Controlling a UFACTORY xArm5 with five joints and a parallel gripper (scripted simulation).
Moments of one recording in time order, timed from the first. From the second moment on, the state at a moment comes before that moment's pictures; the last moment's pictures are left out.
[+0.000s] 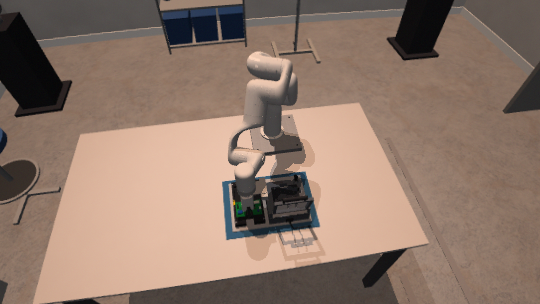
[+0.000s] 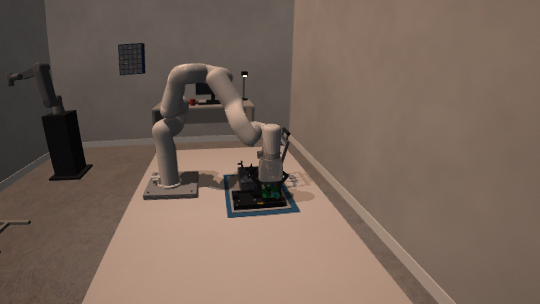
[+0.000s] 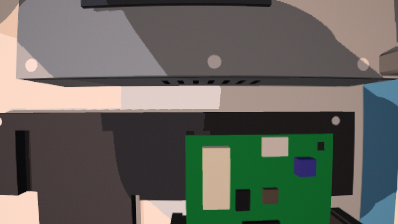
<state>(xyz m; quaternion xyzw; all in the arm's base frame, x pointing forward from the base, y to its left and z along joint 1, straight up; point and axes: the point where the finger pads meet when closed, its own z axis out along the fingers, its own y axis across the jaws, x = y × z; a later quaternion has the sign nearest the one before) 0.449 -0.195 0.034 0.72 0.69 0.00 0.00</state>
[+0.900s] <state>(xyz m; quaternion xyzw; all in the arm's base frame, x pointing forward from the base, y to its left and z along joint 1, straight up) 0.450 -0.195 0.086 0.72 0.69 0.00 0.00</state>
